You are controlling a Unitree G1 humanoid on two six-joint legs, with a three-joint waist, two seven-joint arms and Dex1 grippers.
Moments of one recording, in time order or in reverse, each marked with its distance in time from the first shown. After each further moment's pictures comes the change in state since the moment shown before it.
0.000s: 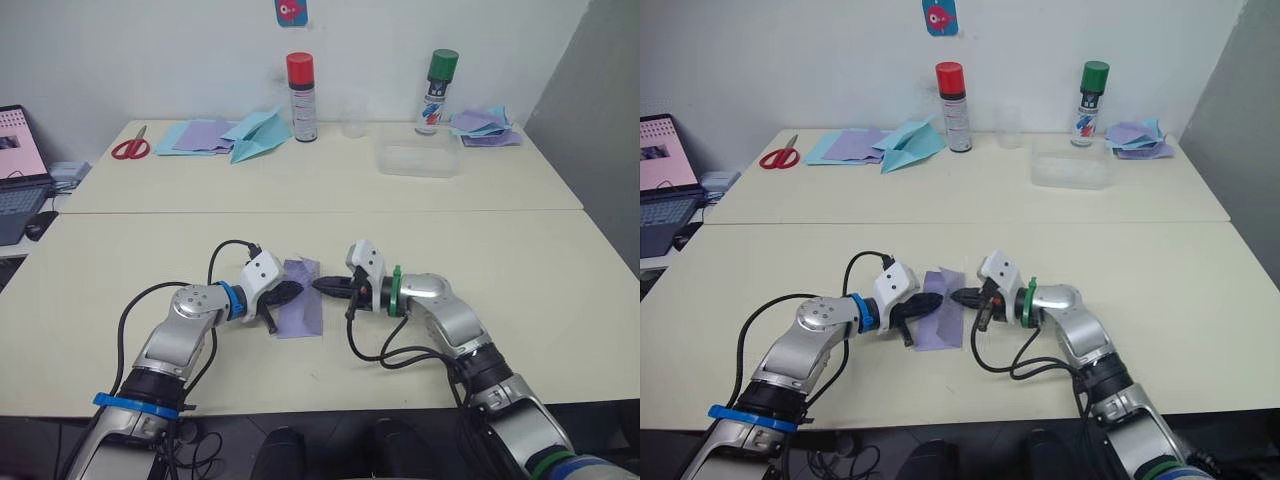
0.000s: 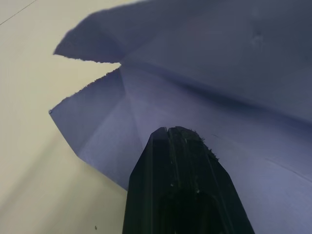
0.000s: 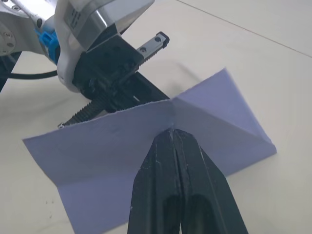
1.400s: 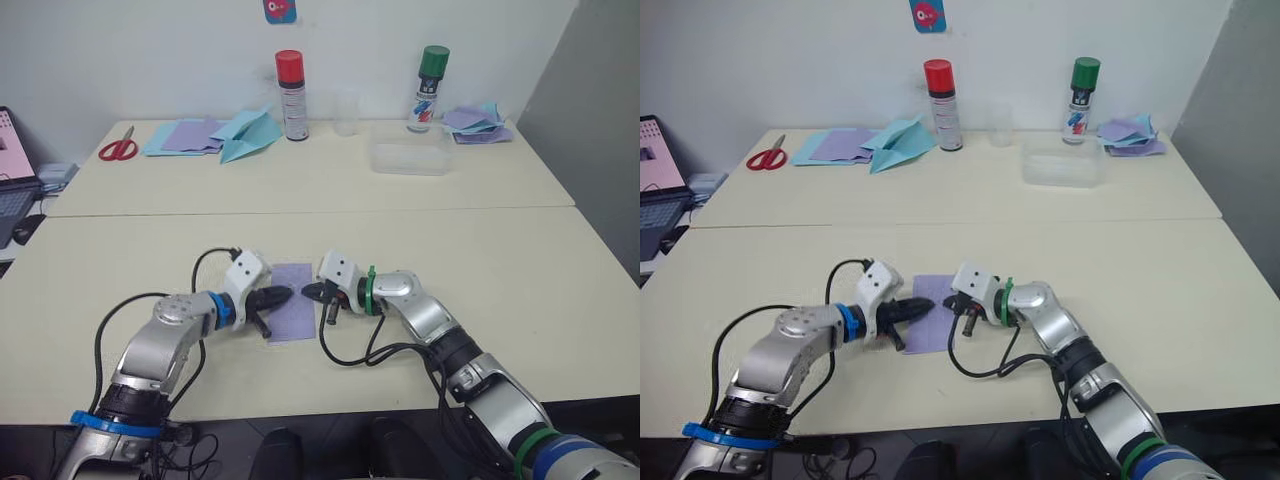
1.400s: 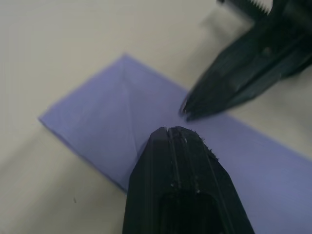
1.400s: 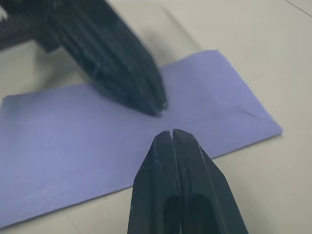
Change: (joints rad) left arm 0.078 0.027 0.083 -0.190 -0.139 0.261 0.080; right arm -0.114 0.051 0.104 0.267 -0.211 -0.165 -0.052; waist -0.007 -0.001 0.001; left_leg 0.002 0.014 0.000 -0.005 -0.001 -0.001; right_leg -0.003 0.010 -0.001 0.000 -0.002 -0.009
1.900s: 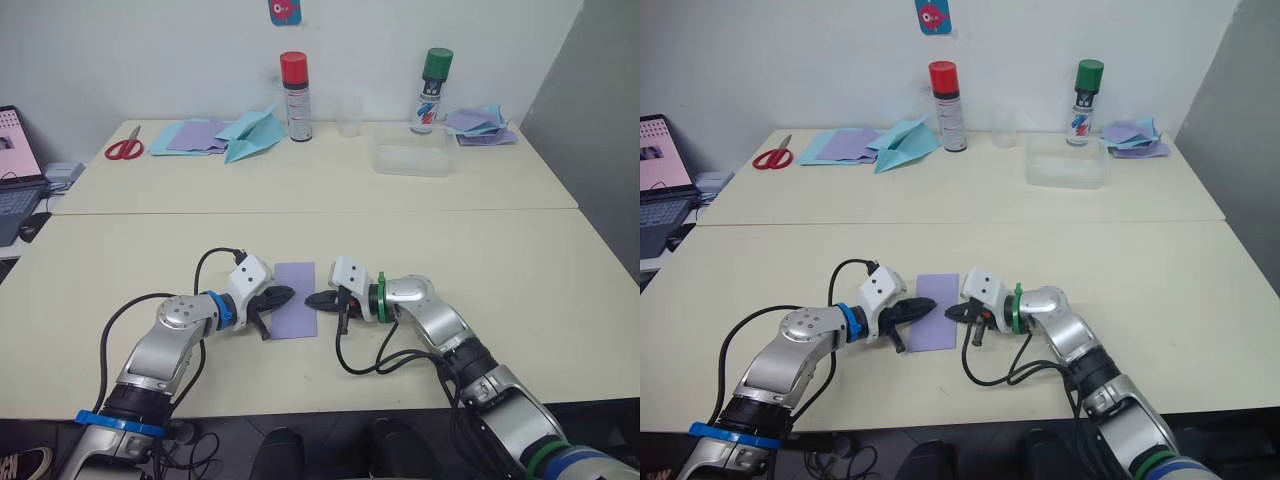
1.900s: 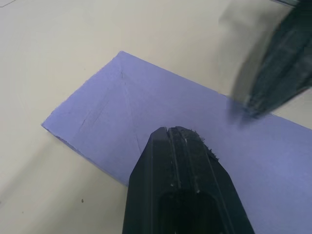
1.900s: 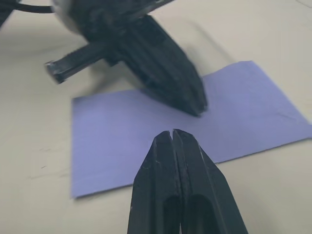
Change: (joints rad) left arm -0.009 0.009 -0.035 0.094 0.062 -0.183 -0.032; right arm 0.043 -0.025 -0.021 -0.070 0.078 0.007 0.096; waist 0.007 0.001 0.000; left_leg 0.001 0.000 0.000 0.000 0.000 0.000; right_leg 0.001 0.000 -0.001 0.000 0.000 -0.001
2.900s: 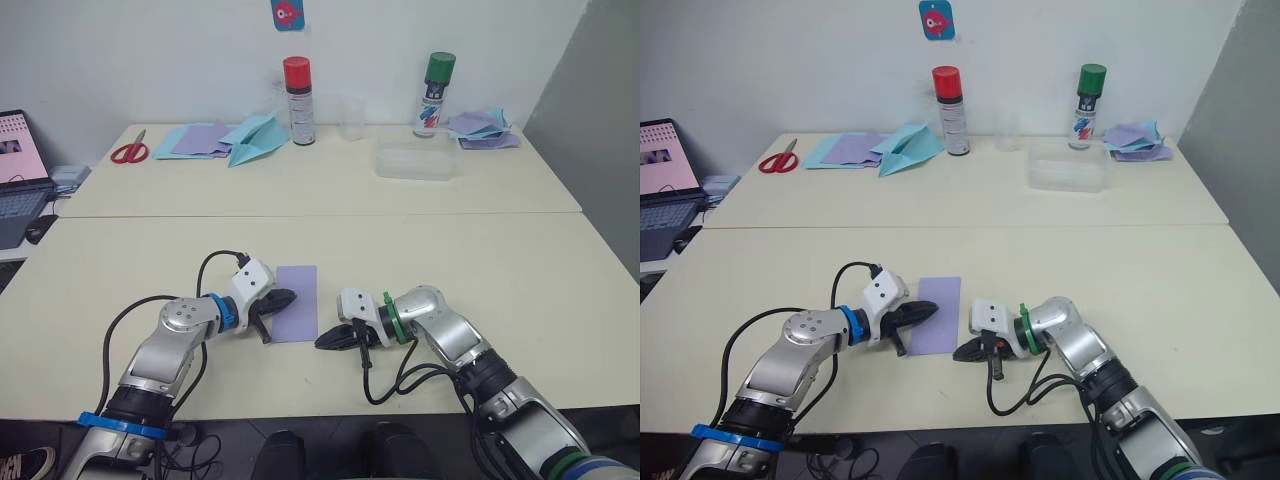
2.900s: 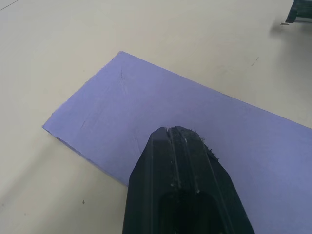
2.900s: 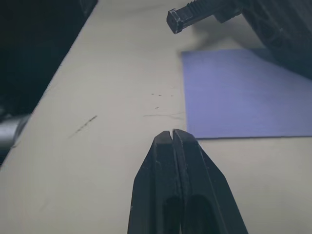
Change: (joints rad) left arm 0.013 -0.004 -0.016 0.004 0.017 -0.019 -0.012; right arm 0.099 -0.140 0.087 -0.199 0.031 0.127 0.302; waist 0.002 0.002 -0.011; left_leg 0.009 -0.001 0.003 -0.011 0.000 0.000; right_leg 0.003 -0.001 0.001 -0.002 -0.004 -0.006
